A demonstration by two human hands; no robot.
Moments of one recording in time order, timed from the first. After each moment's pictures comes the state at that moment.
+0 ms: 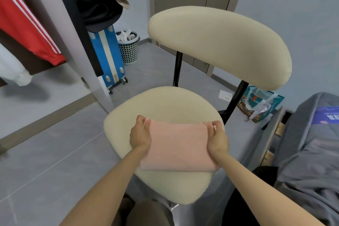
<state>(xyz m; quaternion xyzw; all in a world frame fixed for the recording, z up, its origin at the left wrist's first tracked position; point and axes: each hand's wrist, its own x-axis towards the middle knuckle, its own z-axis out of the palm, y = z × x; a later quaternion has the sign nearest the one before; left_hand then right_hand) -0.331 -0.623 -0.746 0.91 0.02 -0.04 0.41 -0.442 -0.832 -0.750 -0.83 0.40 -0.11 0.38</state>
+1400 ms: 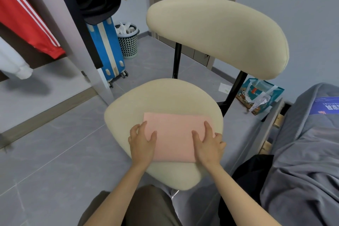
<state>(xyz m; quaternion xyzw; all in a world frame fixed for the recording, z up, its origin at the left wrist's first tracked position) -0.399 -0.603 -0.750 0.91 -0.02 -0.06 0.41 -0.479 -0.781 -0.761 -0.85 0.43 -0.04 0.30</state>
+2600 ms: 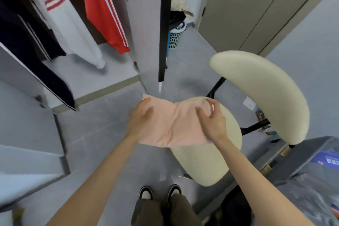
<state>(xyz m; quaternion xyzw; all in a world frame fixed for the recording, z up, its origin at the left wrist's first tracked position) -0.304 -0.423 -0.459 0.85 0.06 -0.13 0.51 -0.351 -0.647 -0.437 -0.84 0.26 -0.01 0.47</state>
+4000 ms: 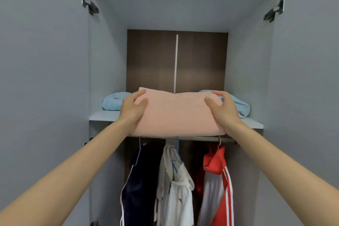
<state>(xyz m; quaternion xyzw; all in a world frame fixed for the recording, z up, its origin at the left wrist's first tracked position) 0.017 -0.026 0.130 0.73 0.08 0.43 0.53 0.115 -0.265 0.133 -0.72 -0.23 -0.24 0.61</state>
